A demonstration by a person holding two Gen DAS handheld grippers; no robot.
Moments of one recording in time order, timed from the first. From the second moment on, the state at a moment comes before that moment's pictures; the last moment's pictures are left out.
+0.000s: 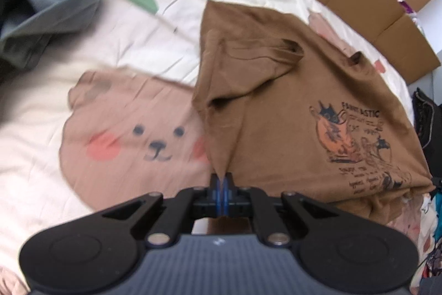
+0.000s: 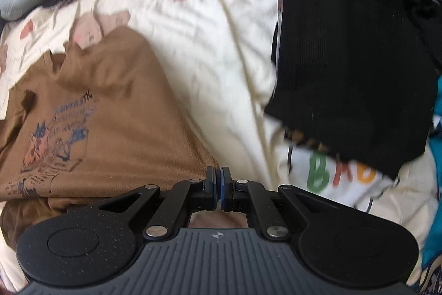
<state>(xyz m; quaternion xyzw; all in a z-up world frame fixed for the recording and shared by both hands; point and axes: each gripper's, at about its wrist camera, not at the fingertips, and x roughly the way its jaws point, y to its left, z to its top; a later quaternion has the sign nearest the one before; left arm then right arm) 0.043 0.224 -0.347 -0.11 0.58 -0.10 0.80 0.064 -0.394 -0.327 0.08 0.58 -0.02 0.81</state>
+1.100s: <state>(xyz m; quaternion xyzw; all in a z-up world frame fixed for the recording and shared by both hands) 0.141 0.186 -0.338 0.00 0.50 -0.07 0.86 0.100 -0.401 -0.329 0.13 0.52 0.00 0.84</state>
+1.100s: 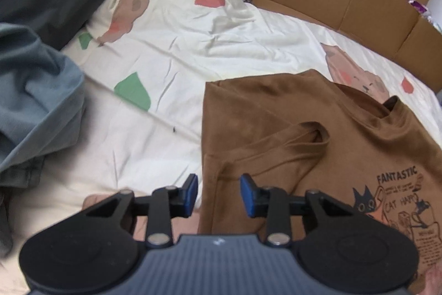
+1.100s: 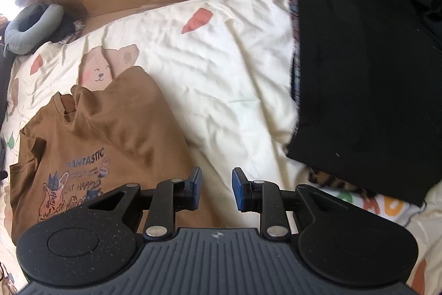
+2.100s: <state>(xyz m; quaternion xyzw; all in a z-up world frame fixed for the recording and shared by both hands) 0.150 0.175 -0.359 0.05 0.49 -0.03 0.87 0.129 -0.367 -0.360 0.13 0.53 0.05 0.84</state>
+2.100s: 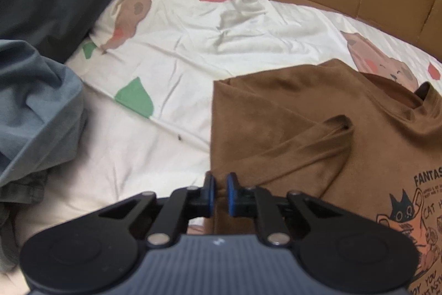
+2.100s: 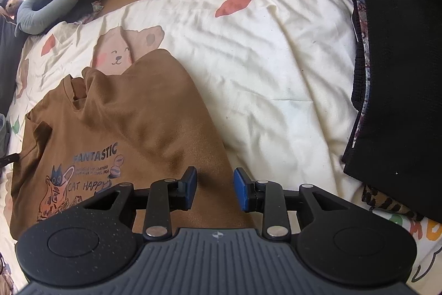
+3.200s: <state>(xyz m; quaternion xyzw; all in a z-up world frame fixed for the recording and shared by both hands) 0.074 0.274 -0.347 0.01 0.55 0.11 0.83 0.135 -0.364 -0.364 0.12 0.54 0.05 0.83</state>
